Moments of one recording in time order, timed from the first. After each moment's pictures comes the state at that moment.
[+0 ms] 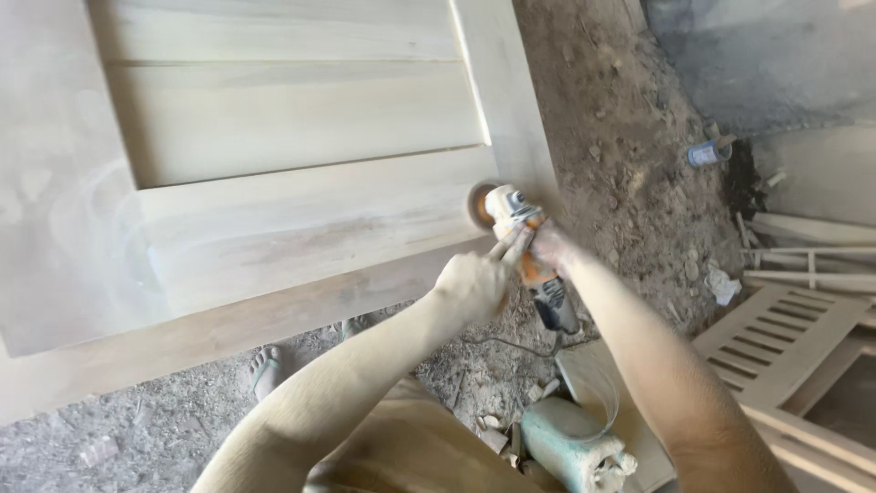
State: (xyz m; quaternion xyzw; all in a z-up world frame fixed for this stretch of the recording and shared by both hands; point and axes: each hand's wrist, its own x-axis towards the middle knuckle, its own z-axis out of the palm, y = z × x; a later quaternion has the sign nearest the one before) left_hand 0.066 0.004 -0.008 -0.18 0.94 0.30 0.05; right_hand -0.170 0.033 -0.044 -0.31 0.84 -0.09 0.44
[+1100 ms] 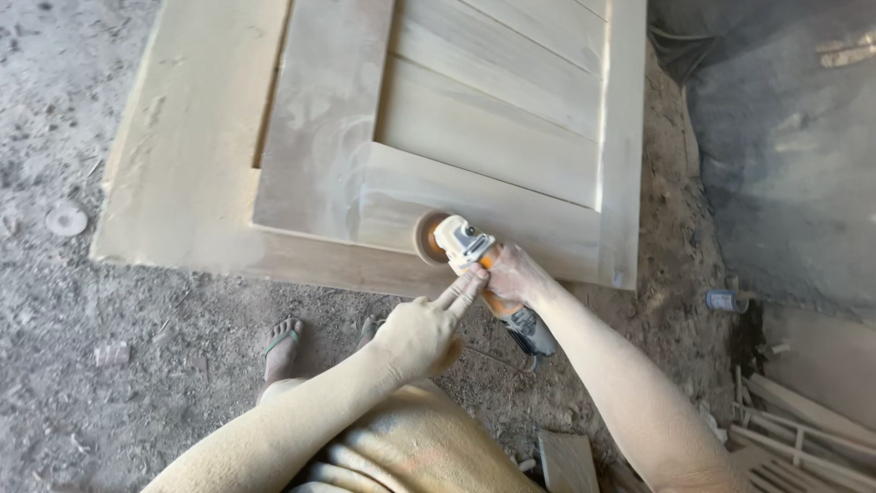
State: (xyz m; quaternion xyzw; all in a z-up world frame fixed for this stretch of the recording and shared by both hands) left_hand 0.319 0.055 -0.042 -0.34 0.86 0.37 -0.07; right_hand 0.053 -0.027 -0.095 -0.76 0.55 0.21 0.26
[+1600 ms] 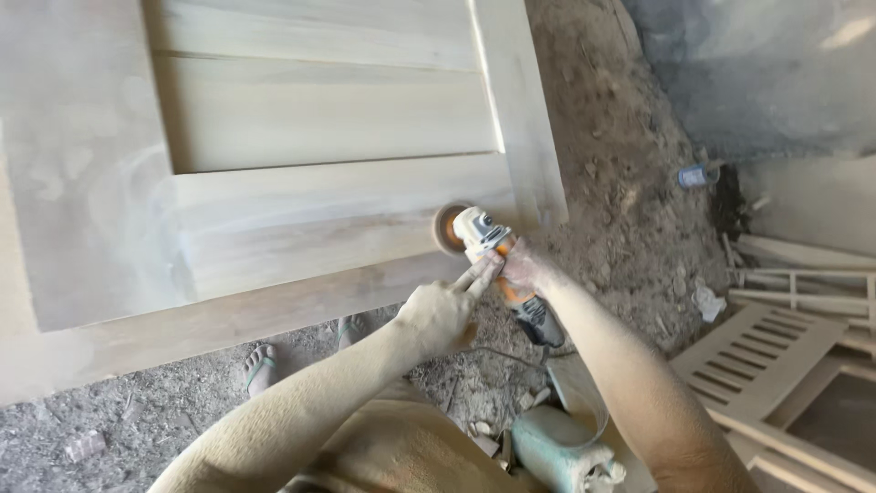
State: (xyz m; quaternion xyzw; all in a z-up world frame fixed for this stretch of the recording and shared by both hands) left_hand 0.149 0.018 -0.015 -0.17 0.92 0.35 0.08; right_hand -0.137 0.039 -0.086 -0.51 0.76 0.00 0.40
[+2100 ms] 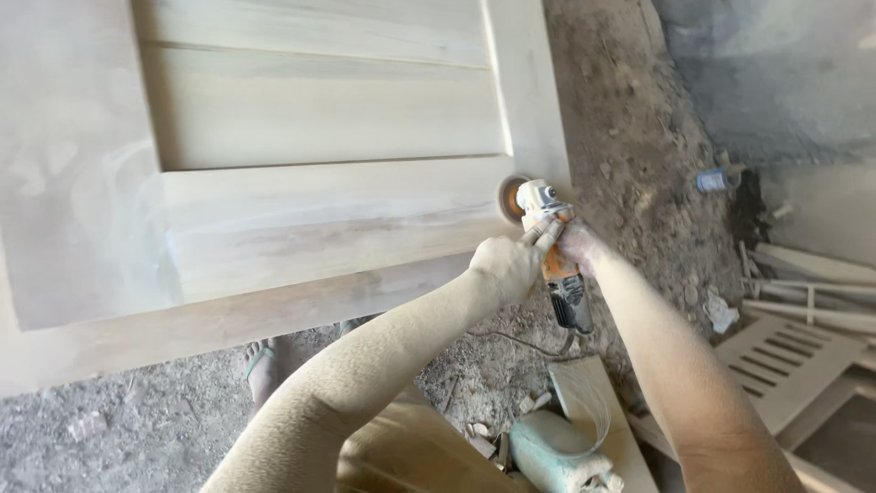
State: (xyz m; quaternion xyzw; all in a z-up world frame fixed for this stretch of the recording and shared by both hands) left_hand 0.037 -0.022 0.003 -0.19 0.94 0.28 0.05; right_hand -0.183 0.008 -0.020 -0.26 0.84 -0.10 0.46
